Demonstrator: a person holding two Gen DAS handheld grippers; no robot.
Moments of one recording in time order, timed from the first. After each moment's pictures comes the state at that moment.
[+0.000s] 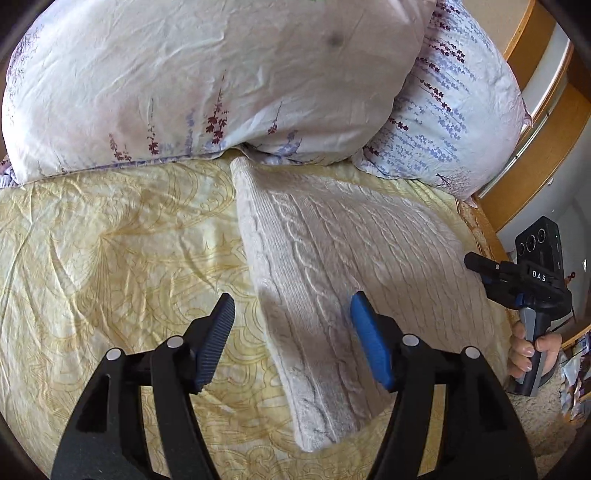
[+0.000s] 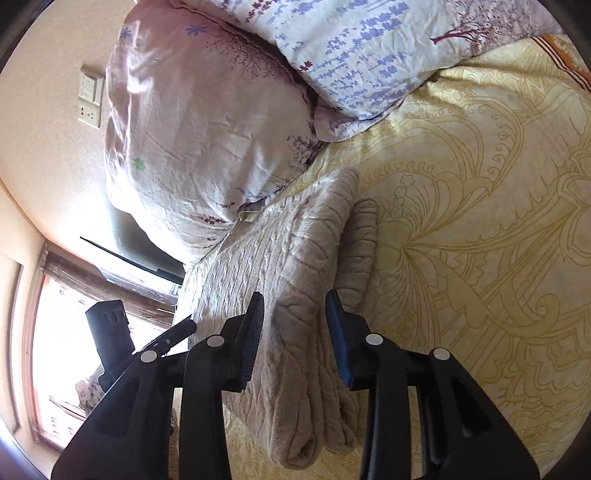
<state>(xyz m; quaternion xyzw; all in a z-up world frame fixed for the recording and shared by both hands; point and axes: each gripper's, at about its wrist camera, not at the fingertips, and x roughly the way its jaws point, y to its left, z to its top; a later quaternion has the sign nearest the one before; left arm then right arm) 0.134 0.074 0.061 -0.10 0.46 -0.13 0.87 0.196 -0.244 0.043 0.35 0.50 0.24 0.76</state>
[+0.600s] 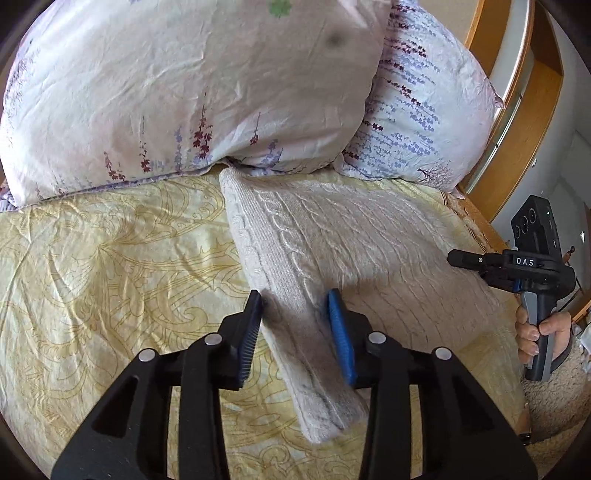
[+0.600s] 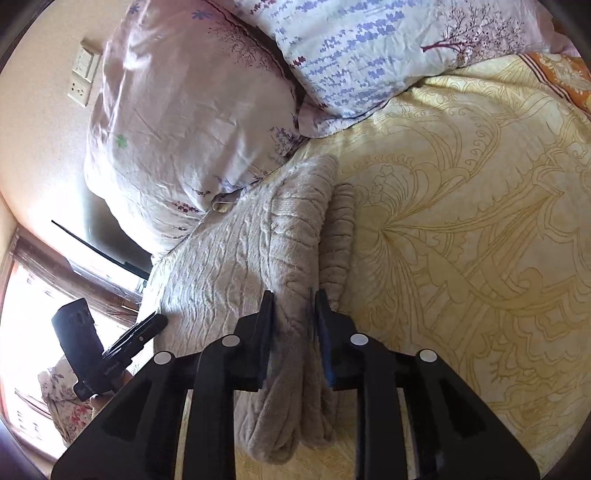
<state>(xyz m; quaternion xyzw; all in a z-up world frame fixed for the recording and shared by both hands) 0.097 0.069 0.058 -0.06 0.39 -0.16 0.91 0.173 -0.242 0.049 0.30 0.49 0.20 0.80</state>
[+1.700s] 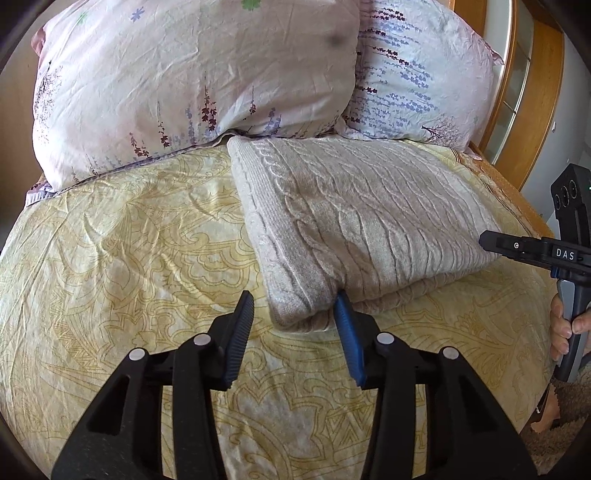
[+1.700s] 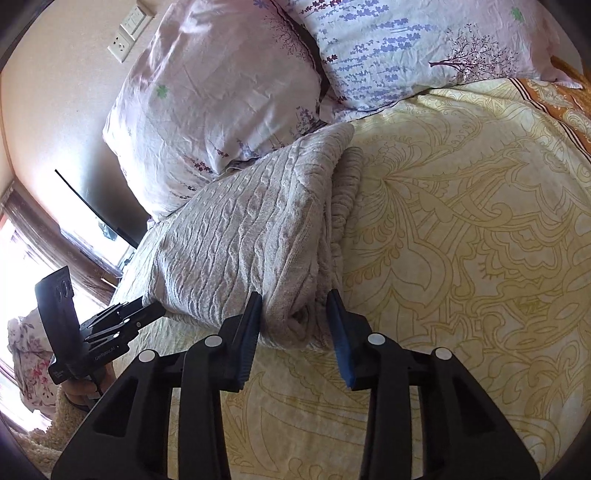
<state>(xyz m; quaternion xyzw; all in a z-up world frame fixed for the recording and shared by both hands) 0.042 0.039 0.037 0.00 0.41 -0.11 0.91 0.108 -0.223 0.056 0.22 0.47 0.20 0.83</state>
